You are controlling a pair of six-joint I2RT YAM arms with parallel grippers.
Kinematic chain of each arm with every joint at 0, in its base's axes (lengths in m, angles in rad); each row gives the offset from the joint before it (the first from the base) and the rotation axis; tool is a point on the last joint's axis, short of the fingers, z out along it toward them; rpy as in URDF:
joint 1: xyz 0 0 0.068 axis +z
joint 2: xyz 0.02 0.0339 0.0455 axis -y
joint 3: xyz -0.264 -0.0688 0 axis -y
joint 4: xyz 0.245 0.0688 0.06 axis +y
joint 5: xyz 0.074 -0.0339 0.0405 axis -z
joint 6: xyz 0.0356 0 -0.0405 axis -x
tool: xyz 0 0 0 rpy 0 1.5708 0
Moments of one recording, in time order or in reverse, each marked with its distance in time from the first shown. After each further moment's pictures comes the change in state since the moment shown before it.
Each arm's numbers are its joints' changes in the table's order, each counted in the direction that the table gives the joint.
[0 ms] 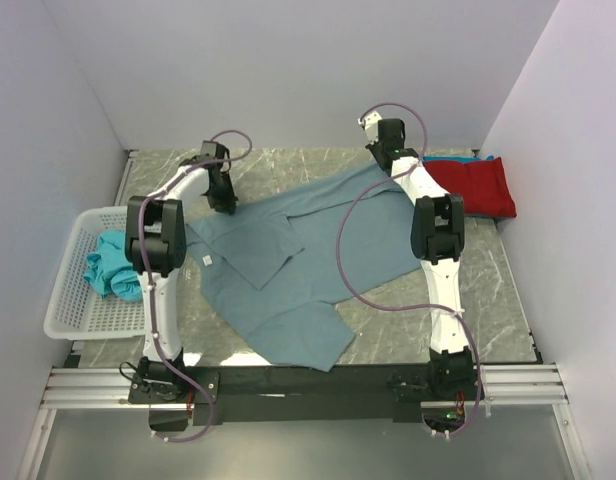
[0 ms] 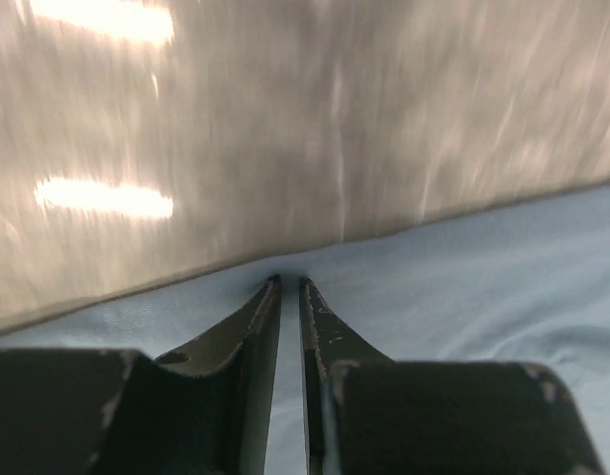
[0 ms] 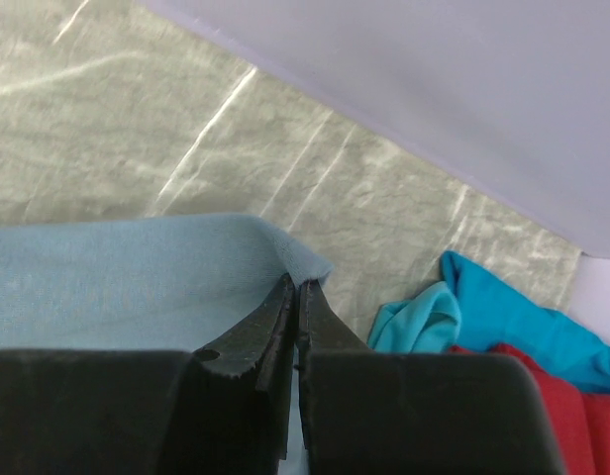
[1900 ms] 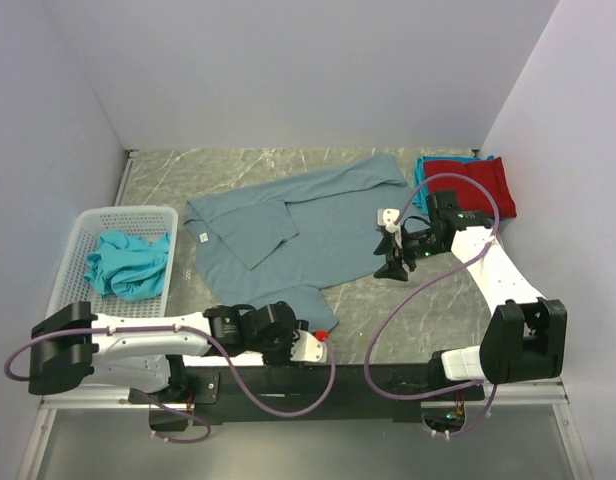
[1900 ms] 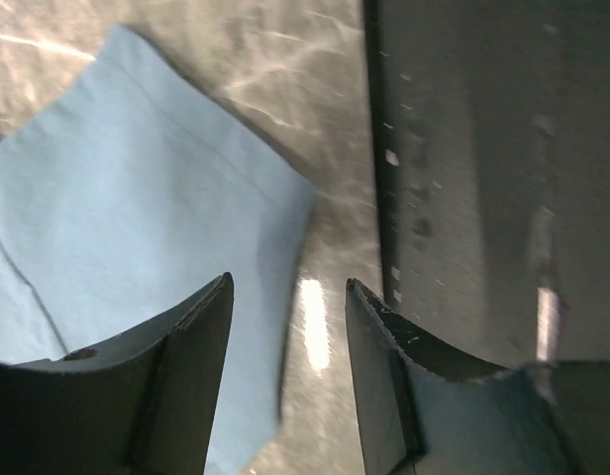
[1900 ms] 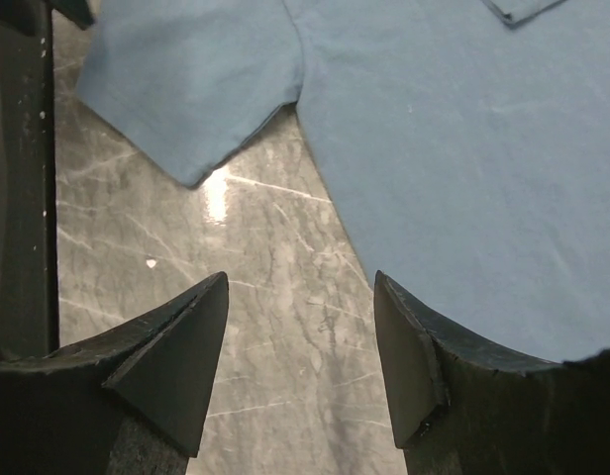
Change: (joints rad) left arm -1.138 1.036 -1.124 -0.305 0.073 -0.841; right arm -0.074 1.184 -1.185 0.655 -1.185 0.706
